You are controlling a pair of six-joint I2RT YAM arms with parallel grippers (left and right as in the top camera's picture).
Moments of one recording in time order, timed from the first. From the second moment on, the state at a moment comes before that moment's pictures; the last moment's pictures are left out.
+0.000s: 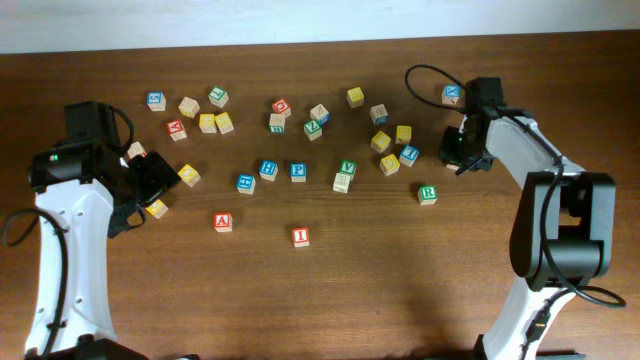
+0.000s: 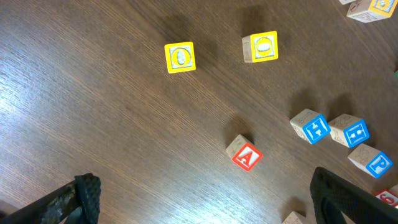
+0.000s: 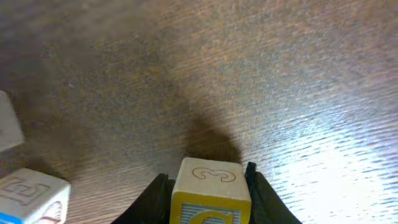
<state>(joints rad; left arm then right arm) 0.20 1.52 1.39 -1.20 -0.02 -0.52 -0.06 2.05 1.42 -0.68 -0.01 0.28</state>
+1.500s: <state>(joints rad) 0.20 1.52 1.39 -1.20 -0.02 -0.52 0.76 1.98 1.33 -0.78 -0.06 0.58</state>
